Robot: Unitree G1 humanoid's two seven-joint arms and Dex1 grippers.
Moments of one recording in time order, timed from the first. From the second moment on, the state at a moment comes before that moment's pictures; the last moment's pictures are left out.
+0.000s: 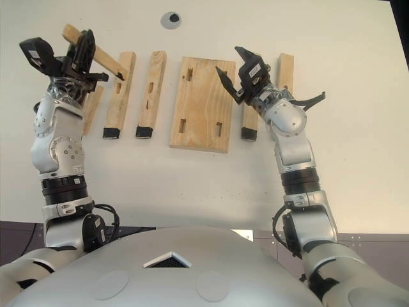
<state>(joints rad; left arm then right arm) -0.17 0.24 0.24 0.05 -0.47 0.19 -0.33 -0.25 -0.29 0.14 0.20 0.03 -0.13 0.48</state>
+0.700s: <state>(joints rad) -0.15 0.25 0.23 0.21 -0.31 -0.02 -0.35 -0.24 -0.29 0.14 0.21 0.00 -0.13 0.48</state>
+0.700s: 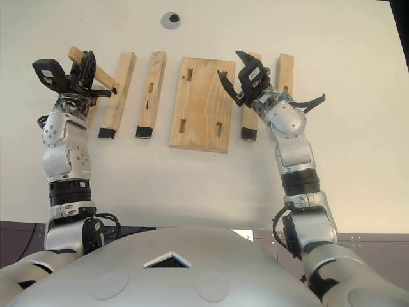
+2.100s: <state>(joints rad) 0.06 0.34 0.15 -0.10 -0.28 0.60 -0.29 -0.20 -0.29 0.13 0.20 -0.01 -0.12 0.41</state>
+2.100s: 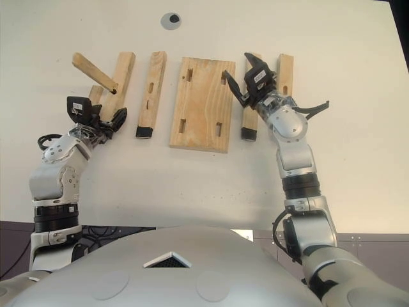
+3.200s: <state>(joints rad) -0.37 0.19 0.27 -0.13 -1.30 1.24 -0.51 -0.48 -0.25 -0.24 0.13 1.26 1.10 0.65</state>
